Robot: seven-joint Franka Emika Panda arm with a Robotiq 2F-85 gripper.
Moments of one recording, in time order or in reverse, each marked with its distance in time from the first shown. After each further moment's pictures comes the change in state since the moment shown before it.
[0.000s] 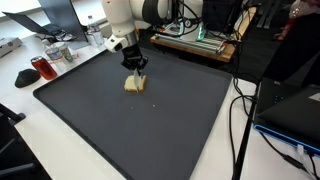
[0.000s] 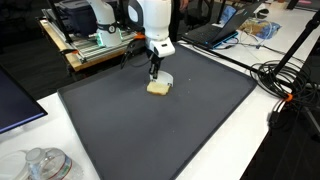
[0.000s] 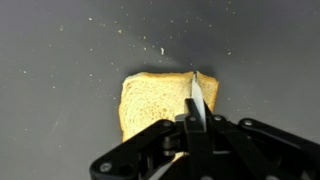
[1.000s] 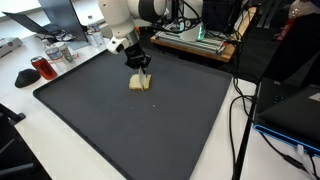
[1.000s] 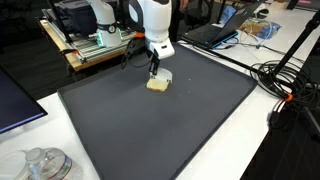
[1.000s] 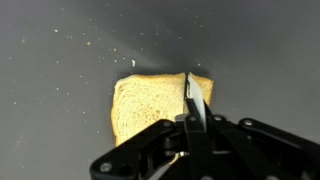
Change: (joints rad) arm -0.038 -0.003 0.042 0.023 0.080 -0.134 -0.072
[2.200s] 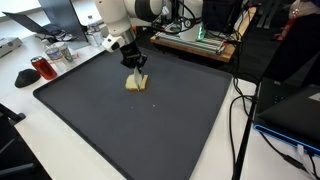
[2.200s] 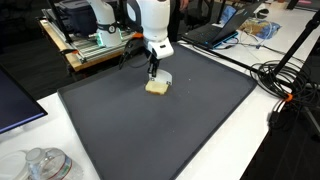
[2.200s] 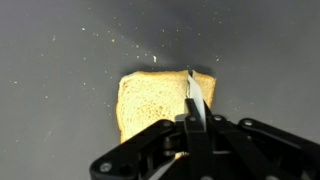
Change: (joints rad) arm 0.012 0.000 -0.033 0.014 -0.016 0.027 0.009
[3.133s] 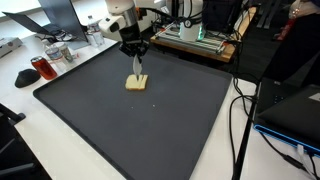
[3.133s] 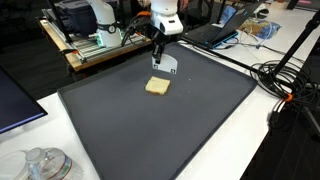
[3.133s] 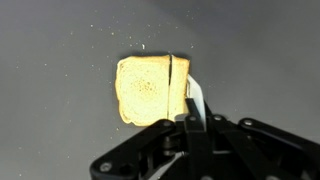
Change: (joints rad) arm 0.064 -0.148 0.001 0.008 -0.080 -0.139 0.157
